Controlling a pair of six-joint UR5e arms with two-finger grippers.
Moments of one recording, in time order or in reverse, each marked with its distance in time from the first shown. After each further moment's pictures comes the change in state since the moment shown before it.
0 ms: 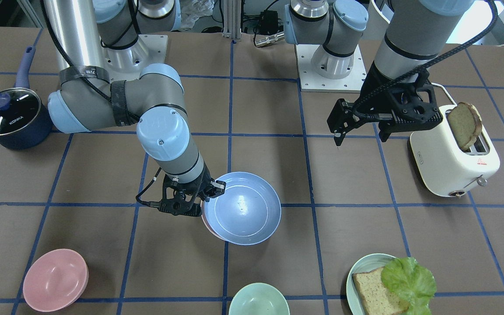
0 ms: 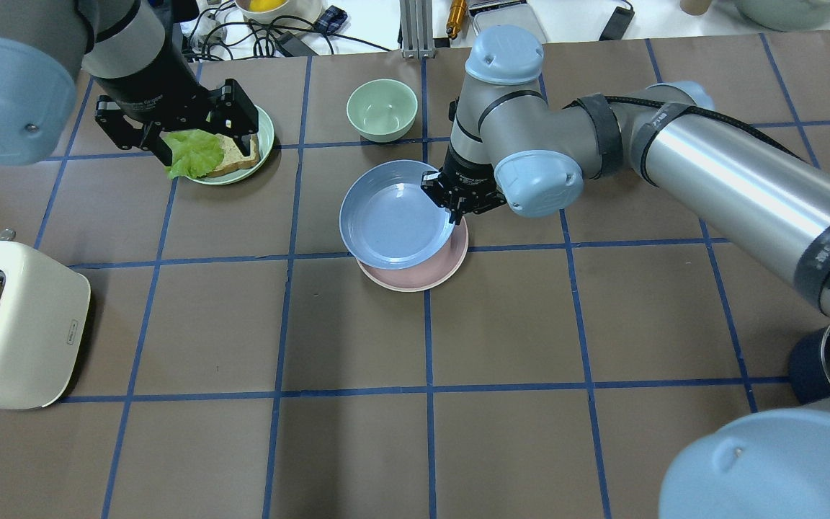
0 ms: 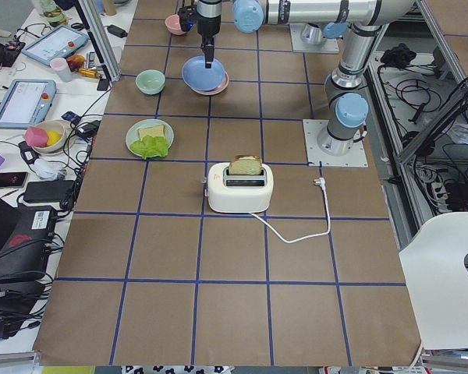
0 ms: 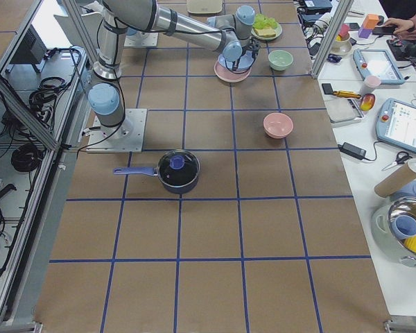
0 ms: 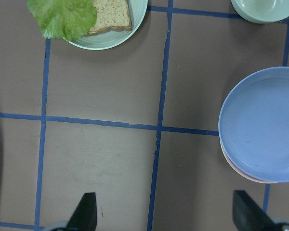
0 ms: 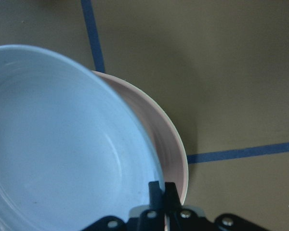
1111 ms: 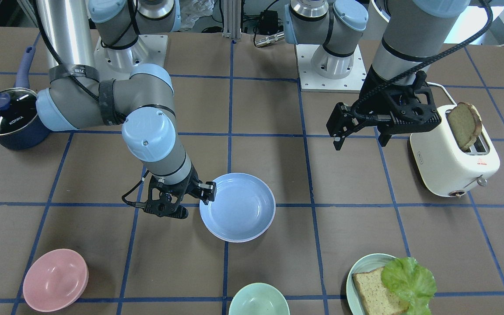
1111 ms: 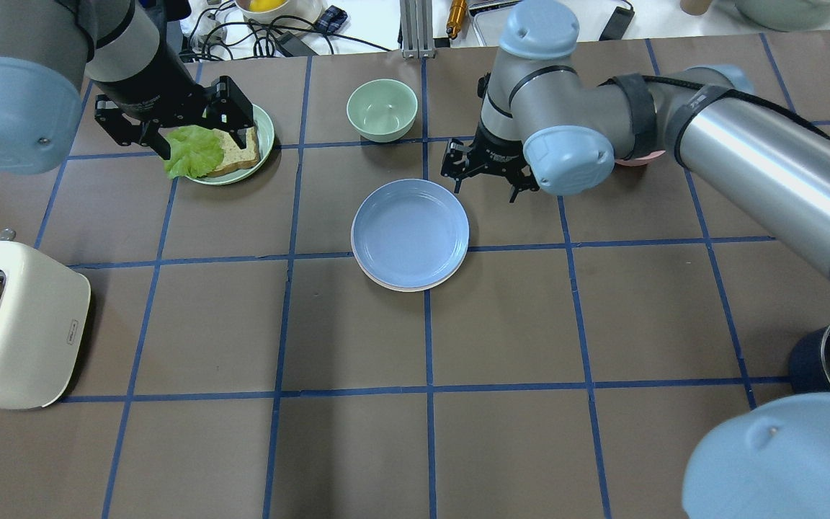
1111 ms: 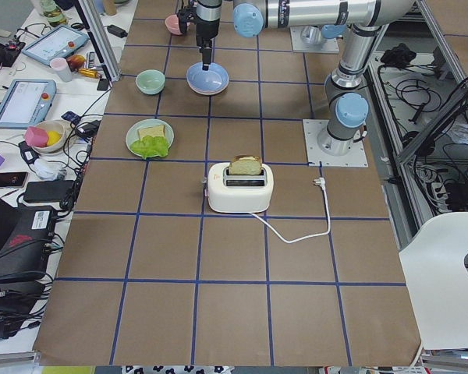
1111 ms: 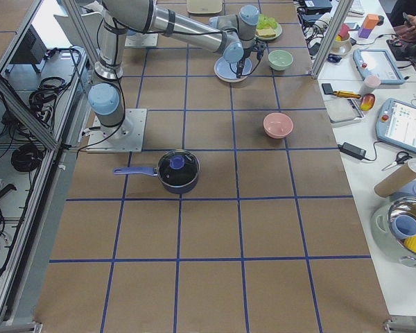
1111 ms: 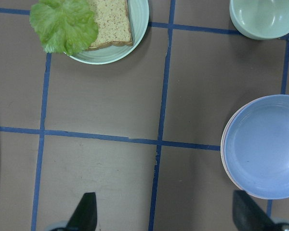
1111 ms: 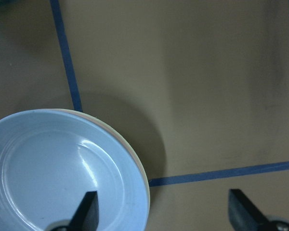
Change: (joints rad) left arm -0.002 0.006 -0.034 0.059 -0.001 0.002; right arm -0.063 -0.037 -0.051 0.042 -0.052 -0.088
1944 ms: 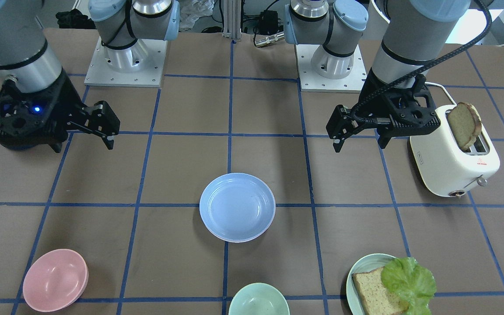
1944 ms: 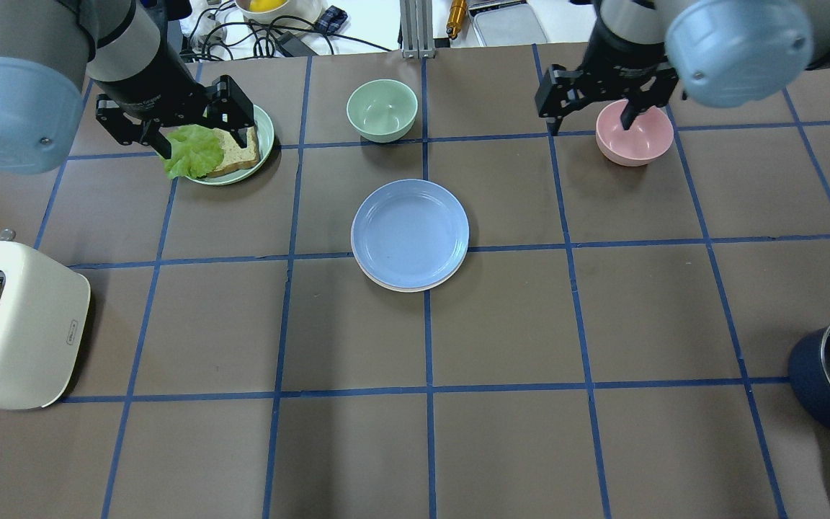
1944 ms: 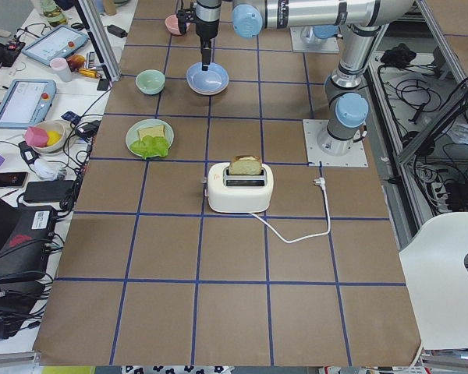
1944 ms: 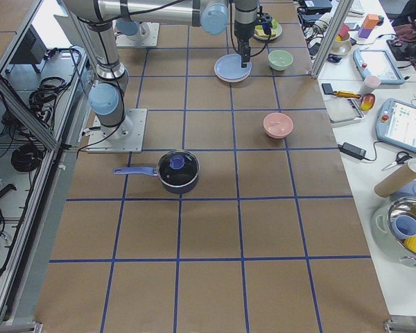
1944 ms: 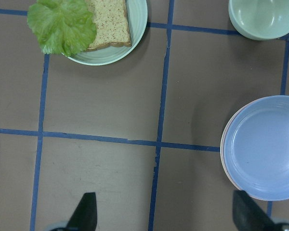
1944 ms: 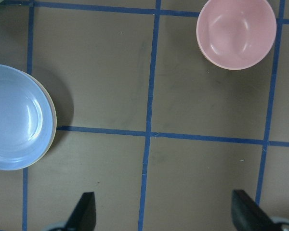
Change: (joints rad) left arm 0.000 0.000 -0.003 0.004 0.000 0.004; right arm -0.218 -0.308 -0.081 0.368 -0.078 -0.456
